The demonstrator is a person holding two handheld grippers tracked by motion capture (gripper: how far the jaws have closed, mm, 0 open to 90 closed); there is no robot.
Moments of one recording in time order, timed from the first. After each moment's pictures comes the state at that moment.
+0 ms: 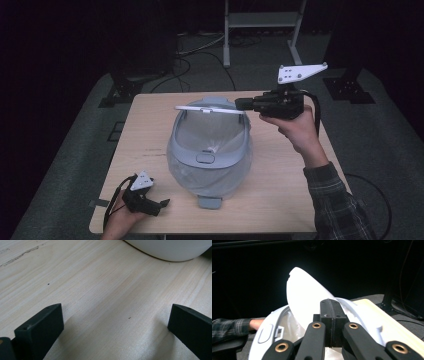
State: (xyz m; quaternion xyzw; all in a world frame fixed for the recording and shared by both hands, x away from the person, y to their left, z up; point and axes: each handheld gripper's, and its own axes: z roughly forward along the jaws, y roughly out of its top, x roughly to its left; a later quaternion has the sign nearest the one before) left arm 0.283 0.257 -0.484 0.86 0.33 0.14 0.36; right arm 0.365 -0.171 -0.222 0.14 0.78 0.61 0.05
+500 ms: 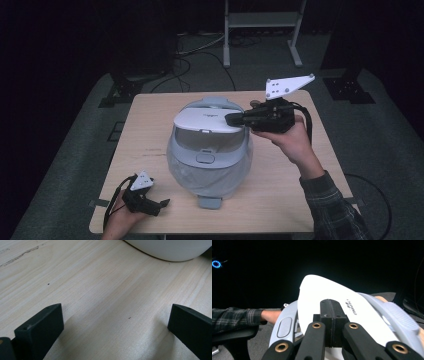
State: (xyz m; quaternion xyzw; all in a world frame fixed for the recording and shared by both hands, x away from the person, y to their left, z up) left arm 0.283 0.257 -0.484 0.86 0.33 0.15 0.36; right arm 0.343 -0.148 -0.231 0.11 0.80 0.59 0.04
